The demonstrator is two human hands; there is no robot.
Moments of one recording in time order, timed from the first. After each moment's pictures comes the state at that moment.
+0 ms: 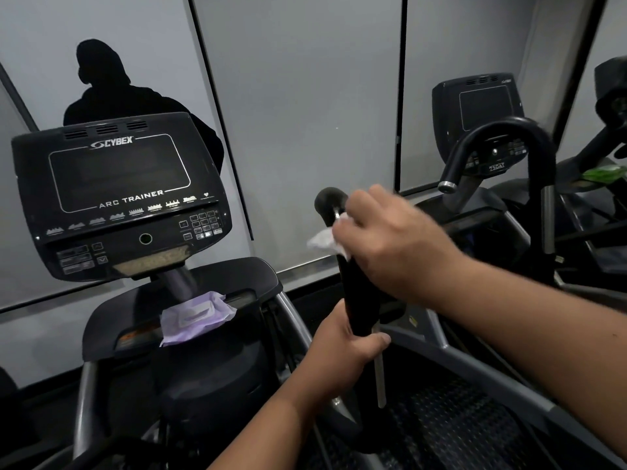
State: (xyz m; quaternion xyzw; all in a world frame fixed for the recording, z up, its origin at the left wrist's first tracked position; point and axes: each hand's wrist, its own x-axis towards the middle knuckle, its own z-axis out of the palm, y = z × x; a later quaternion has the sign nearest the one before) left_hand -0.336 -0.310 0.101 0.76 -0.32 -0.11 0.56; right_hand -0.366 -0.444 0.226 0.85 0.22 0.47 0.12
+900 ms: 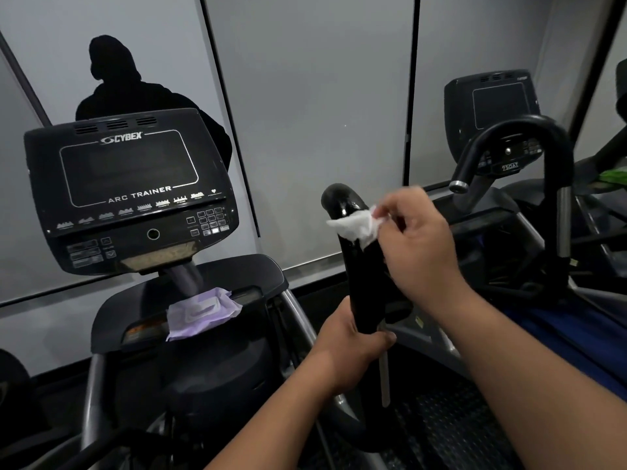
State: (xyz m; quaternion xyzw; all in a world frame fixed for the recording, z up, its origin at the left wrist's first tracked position) left_hand -0.335 -0.310 0.114 0.78 -0.30 -0.12 0.54; right_hand -0.354 -0.442 0.199 0.78 0.03 0.48 -0.40
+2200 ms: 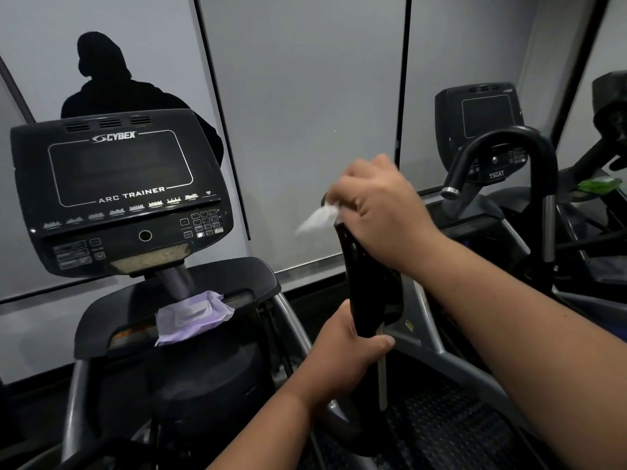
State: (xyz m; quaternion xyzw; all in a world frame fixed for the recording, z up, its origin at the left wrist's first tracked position) left_hand -0.336 -0.304 0.114 0.76 -0.32 -0.12 0.54; right_hand -0.331 -0.435 0.249 0.89 0.11 0.44 -0.08
